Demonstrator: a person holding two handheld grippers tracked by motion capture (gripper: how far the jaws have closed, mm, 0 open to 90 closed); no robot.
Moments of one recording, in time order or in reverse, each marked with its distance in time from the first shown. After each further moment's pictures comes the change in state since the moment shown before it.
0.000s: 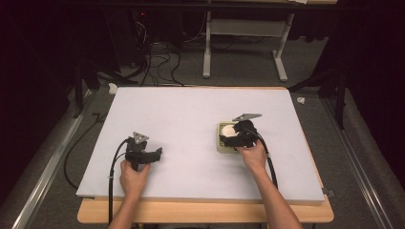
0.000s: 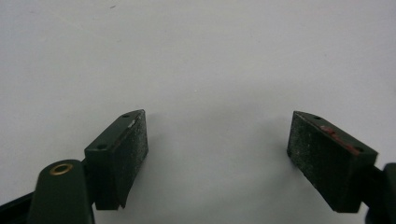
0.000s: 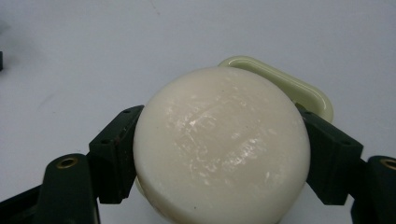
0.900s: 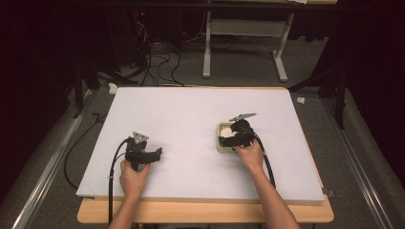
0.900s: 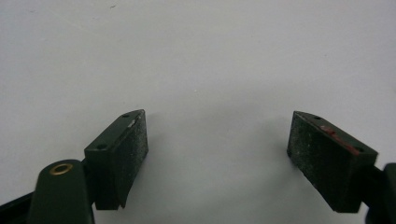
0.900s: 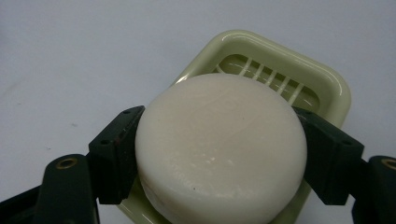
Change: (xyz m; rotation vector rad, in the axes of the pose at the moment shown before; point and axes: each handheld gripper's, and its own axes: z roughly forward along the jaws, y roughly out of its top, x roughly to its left) left arm 0.000 0.000 0.000 0.000 -0.002 -0.002; right arm -0.003 -0.001 0.020 0.079 -0.019 0.023
